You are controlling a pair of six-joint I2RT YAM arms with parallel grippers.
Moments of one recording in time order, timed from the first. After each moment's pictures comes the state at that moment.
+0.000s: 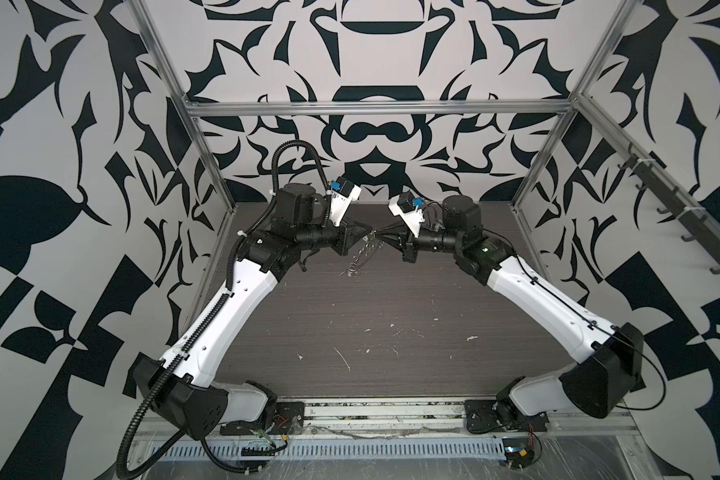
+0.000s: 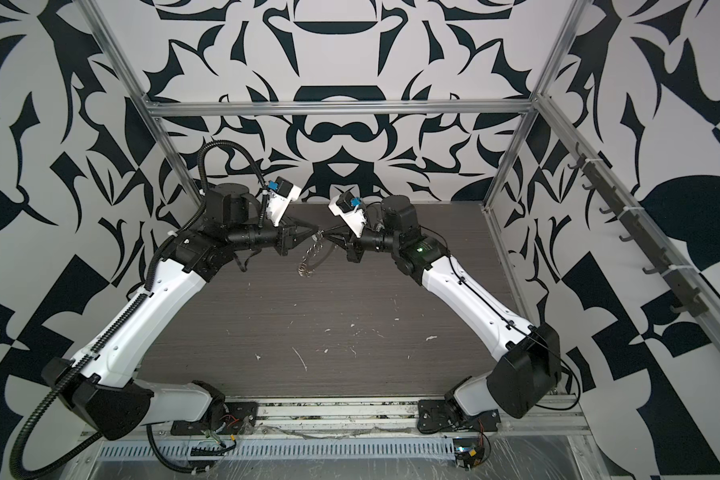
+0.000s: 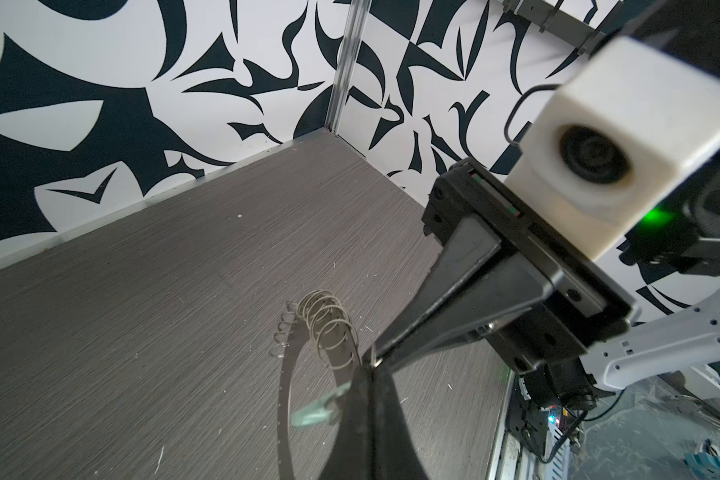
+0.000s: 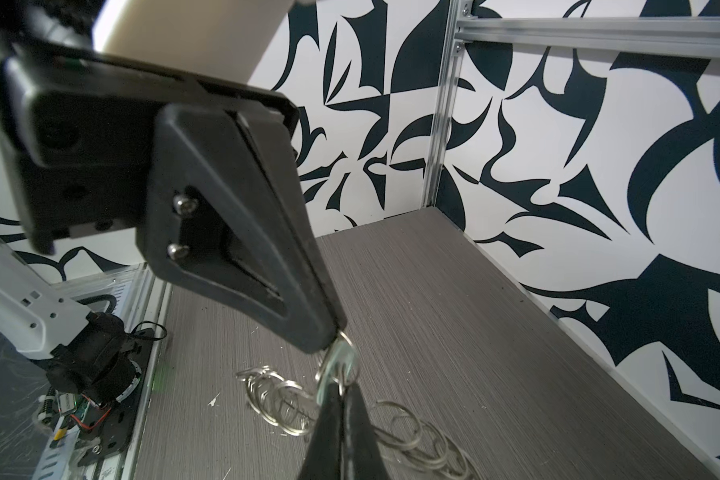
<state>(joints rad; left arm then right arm) -0.50 1.35 1.50 -0.58 0.58 -0.09 0.56 1.44 1.34 -0.17 -0.71 -0.14</state>
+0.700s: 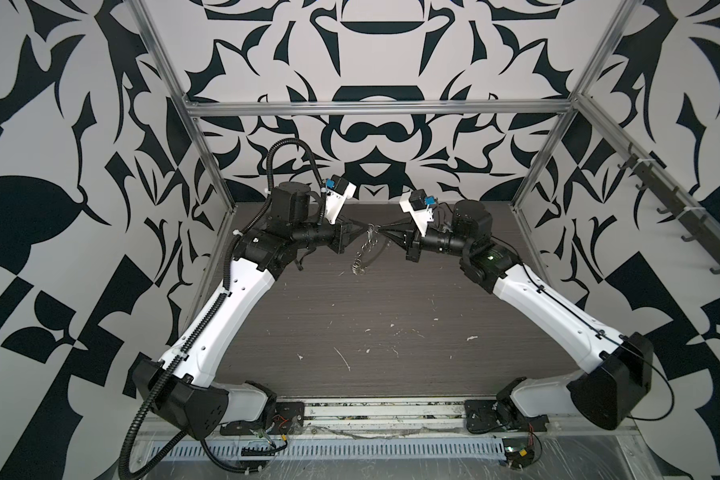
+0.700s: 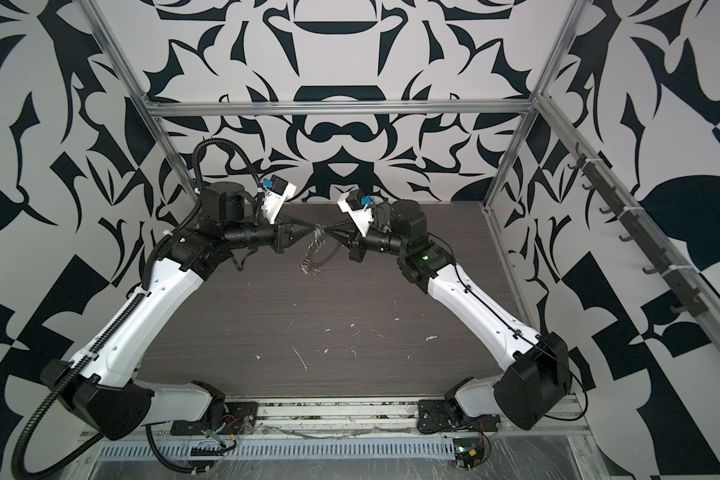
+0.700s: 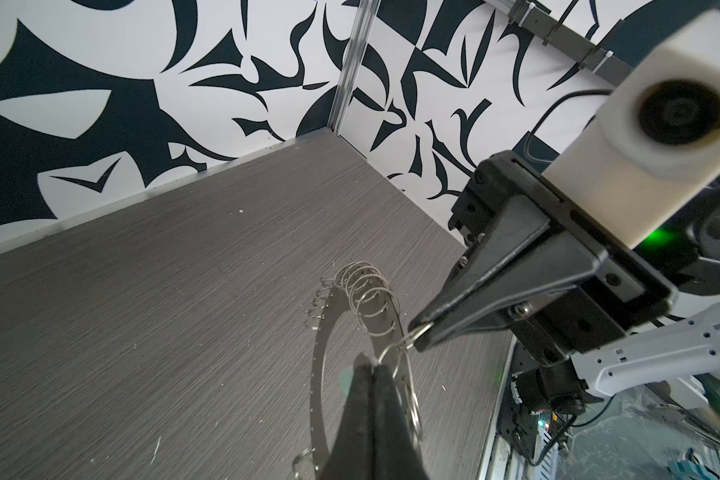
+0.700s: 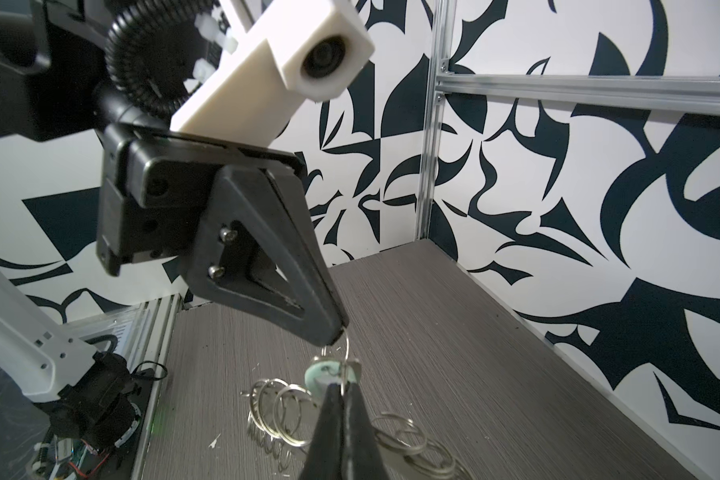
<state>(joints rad) -0.46 1.35 1.50 -0.57 0.61 -0.12 0.53 1.37 1.24 0.05 -0.71 0.01</state>
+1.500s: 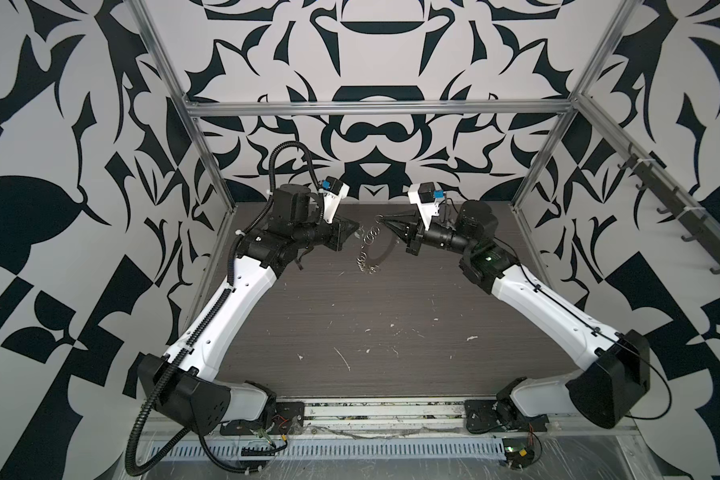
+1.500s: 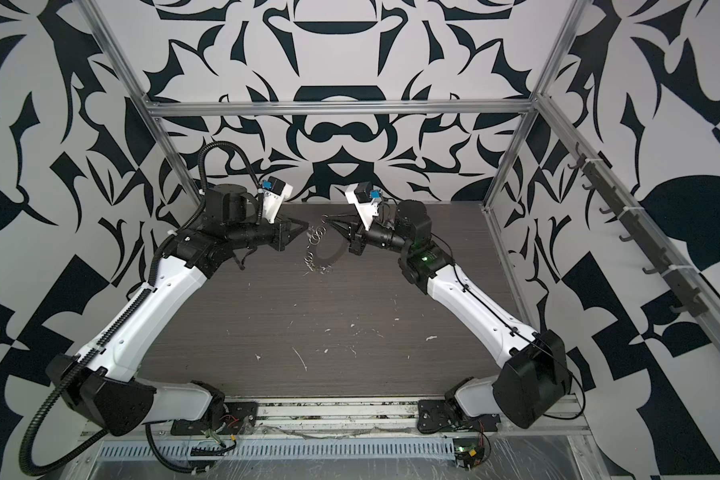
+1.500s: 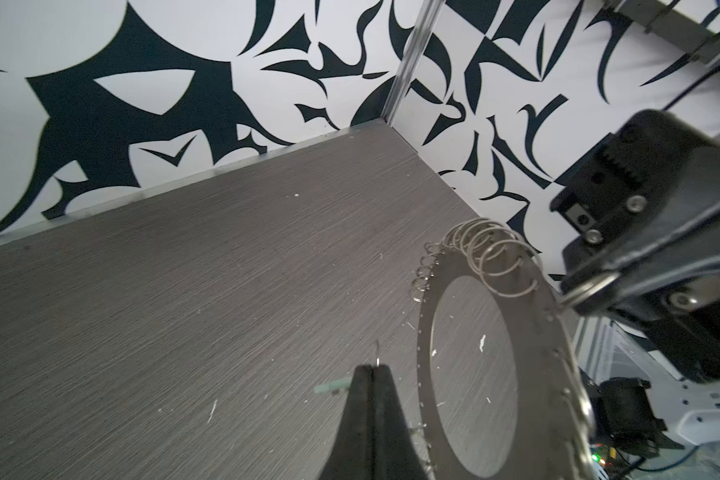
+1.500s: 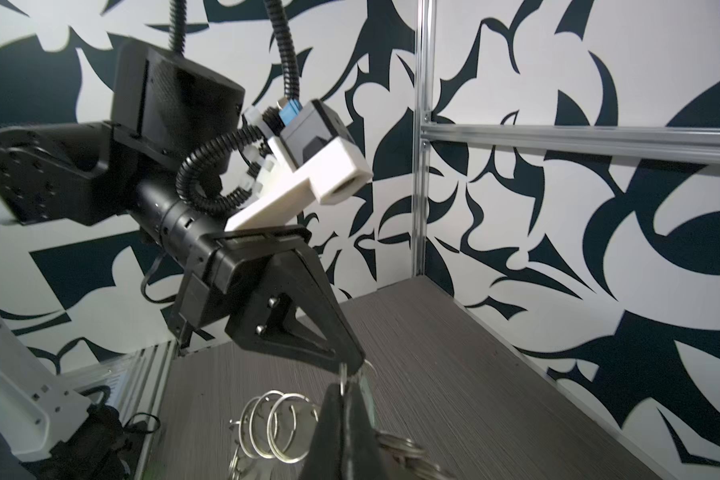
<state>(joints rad) -0.44 1.37 1.46 -0.58 0.46 -0.10 0.52 1.37 1.19 0.20 -0.70 0.09</state>
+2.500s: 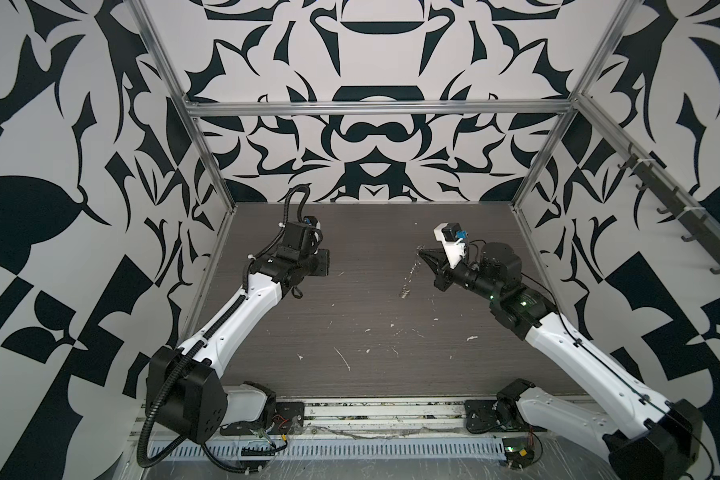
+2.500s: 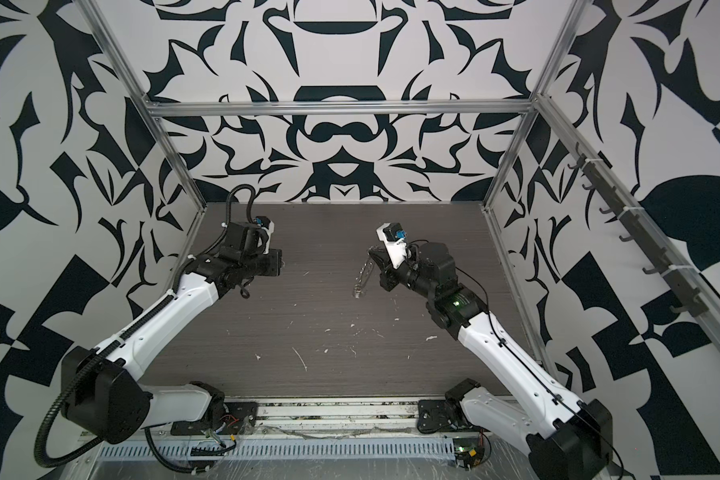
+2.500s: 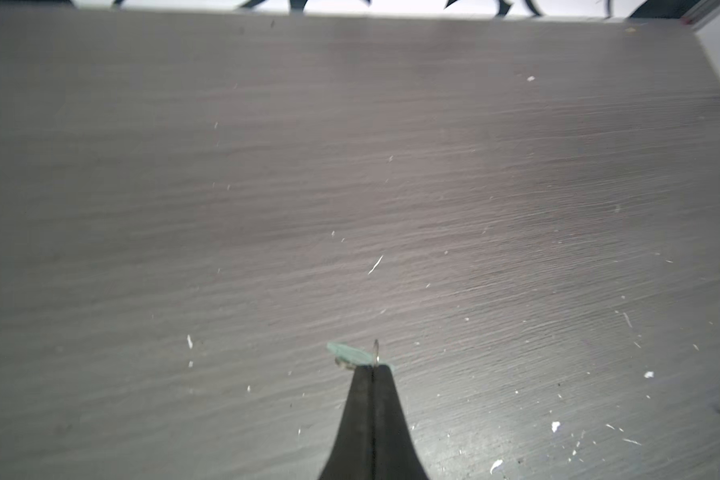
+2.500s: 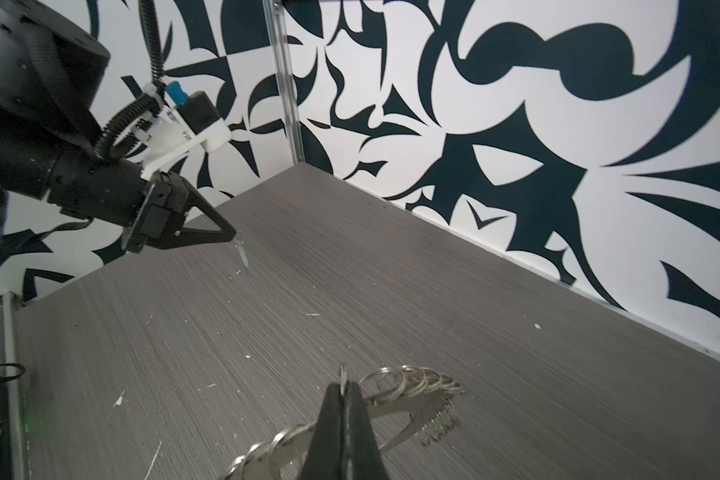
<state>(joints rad) -0.41 1.33 1.09 -0.56 -0.03 -0.27 0.49 0.98 0.85 -0.13 -0.28 -0.01</state>
